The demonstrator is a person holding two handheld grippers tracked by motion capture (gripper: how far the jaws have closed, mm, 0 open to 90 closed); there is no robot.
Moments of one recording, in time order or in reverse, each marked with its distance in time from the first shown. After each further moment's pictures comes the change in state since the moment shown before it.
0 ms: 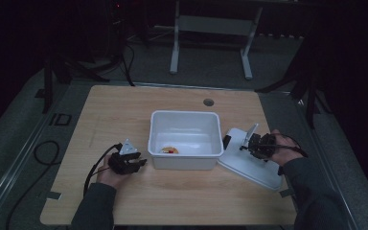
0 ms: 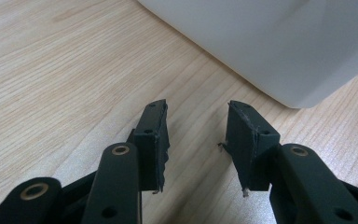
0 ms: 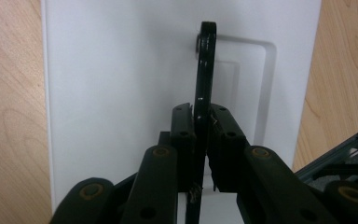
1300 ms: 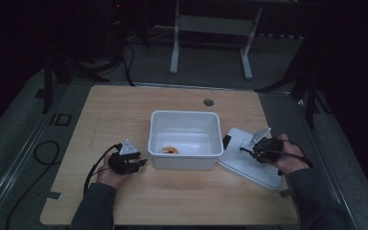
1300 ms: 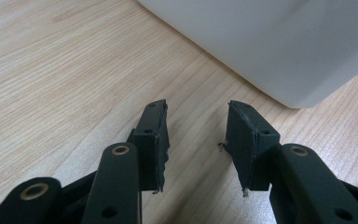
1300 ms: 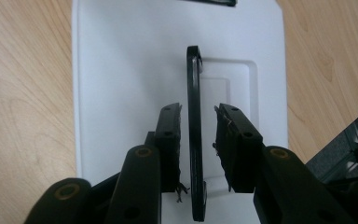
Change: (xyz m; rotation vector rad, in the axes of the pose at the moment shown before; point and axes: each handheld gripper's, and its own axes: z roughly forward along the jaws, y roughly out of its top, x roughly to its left) left arm 0.000 0.000 0.000 -0.002 -0.001 0.000; right arm 0.017 -0.018 -0.021 -0.177 -0.067 0.088
